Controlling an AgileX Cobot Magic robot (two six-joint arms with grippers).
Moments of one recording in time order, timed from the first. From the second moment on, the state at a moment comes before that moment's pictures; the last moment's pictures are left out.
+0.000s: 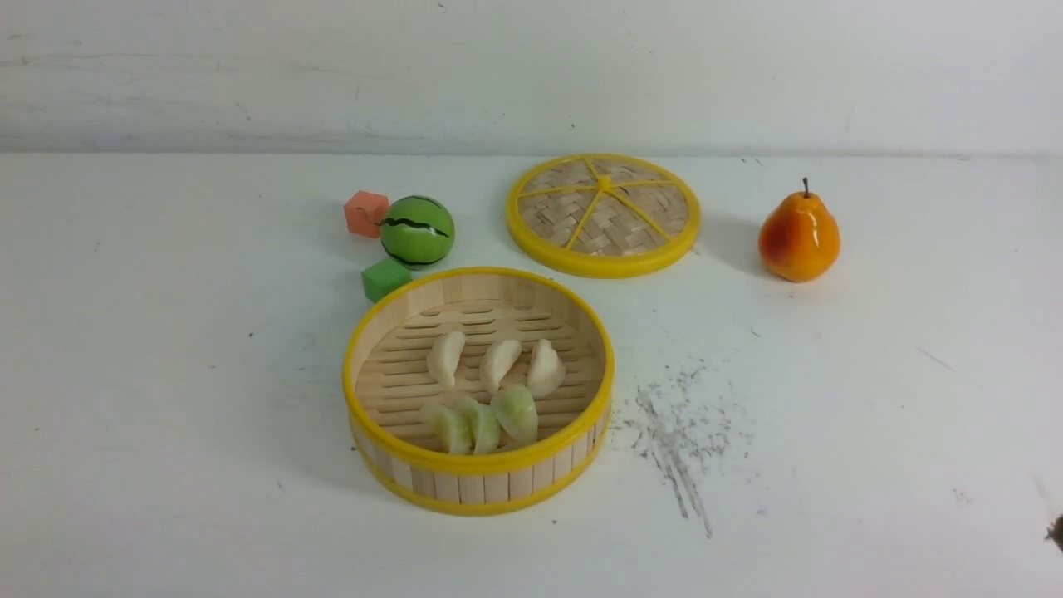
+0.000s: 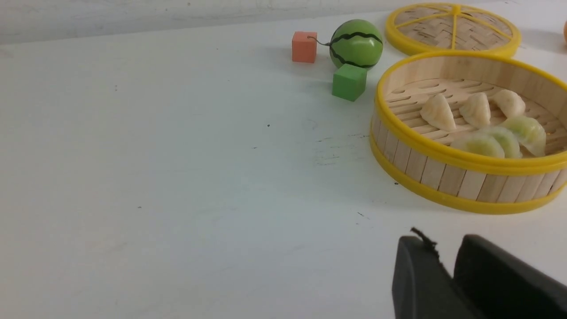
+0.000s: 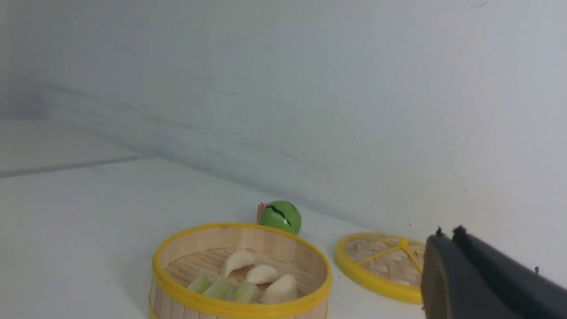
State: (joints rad) right arm 0.56 0.10 0.00 0.00 -0.27 -0.09; left arm -0.47 0.04 -0.31 0.44 0.67 -0.42
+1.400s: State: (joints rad) right arm 0.07 -0.01 0.02 0.07 0.38 0.03; left arm -0.47 0.04 -0.31 0.44 0.67 -0.42
